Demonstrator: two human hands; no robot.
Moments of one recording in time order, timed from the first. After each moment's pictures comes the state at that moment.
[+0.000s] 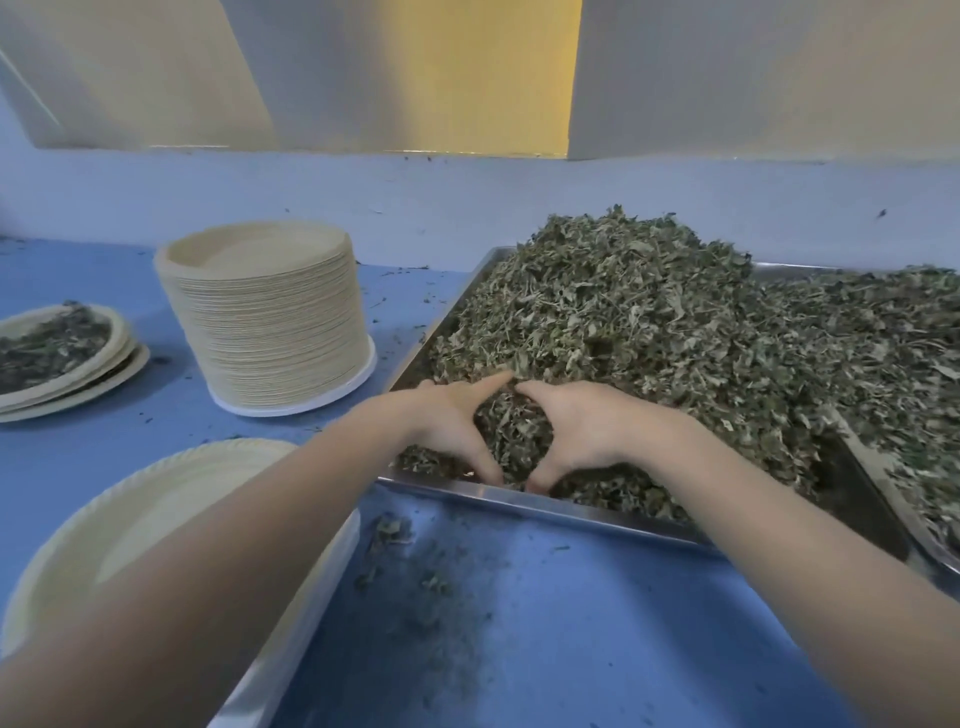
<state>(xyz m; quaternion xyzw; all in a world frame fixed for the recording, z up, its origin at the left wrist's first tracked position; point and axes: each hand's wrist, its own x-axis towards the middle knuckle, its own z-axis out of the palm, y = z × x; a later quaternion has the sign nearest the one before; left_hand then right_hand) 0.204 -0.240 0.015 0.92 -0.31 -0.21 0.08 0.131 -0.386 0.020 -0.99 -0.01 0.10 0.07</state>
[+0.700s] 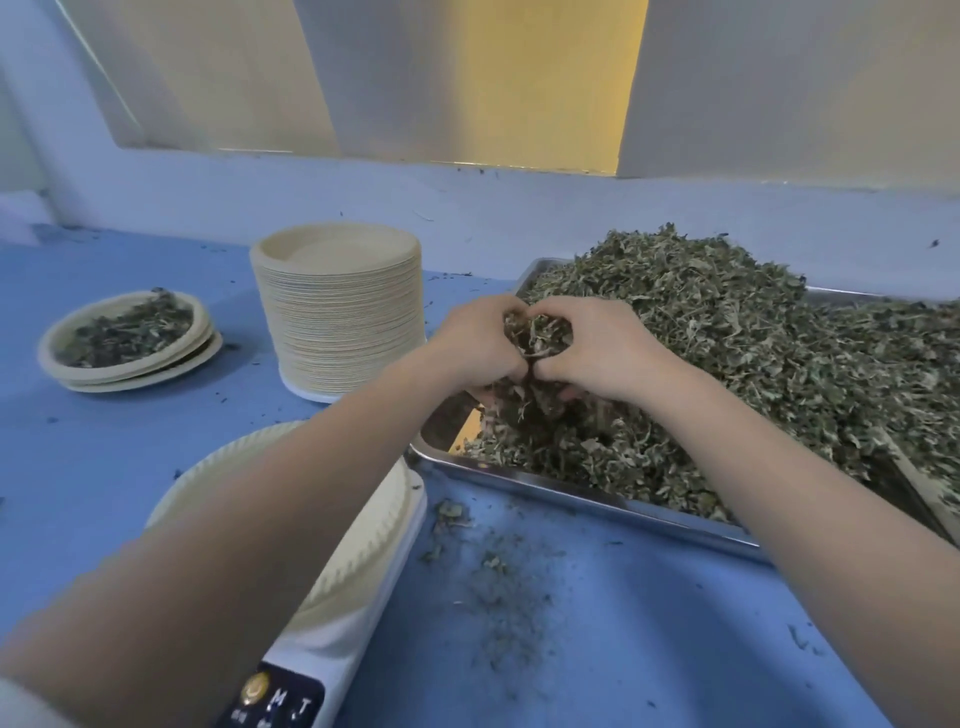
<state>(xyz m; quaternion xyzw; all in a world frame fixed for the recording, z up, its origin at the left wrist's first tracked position) 0.186 -0.217 0.065 0.87 -0.22 -0.07 0.43 0.143 -0.349 0.066 -0.95 -0.02 -0.12 0.28</state>
